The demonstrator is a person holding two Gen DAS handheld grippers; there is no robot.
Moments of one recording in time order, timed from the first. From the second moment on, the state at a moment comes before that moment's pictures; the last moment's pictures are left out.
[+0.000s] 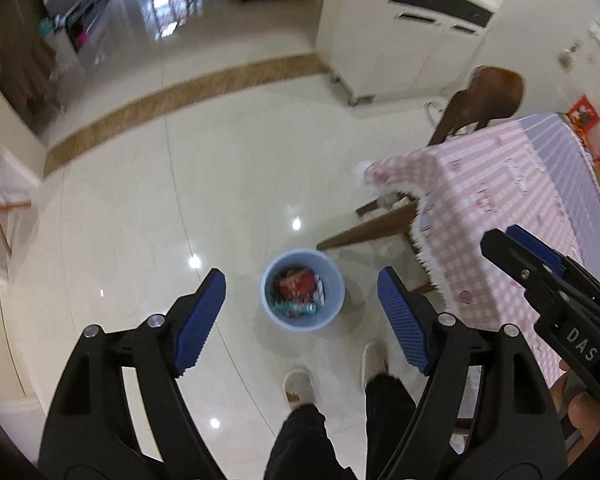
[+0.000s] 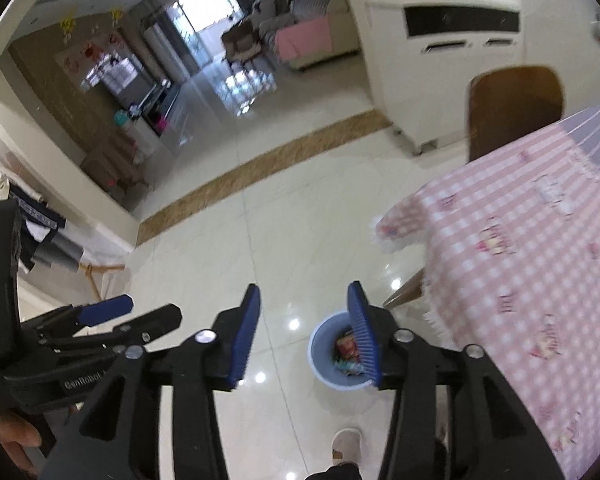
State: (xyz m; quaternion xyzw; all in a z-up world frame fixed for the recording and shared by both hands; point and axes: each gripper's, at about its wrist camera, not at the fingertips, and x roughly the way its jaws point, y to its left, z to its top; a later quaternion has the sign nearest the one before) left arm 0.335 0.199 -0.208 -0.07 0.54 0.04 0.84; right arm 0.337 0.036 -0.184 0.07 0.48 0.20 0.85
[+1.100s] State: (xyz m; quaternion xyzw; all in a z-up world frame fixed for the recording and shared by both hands) left arm 0.080 0.004 -0.003 0.02 0.29 0.02 0.96; right arm 0.055 -0.158 0.005 0.04 0.25 0.14 0.96
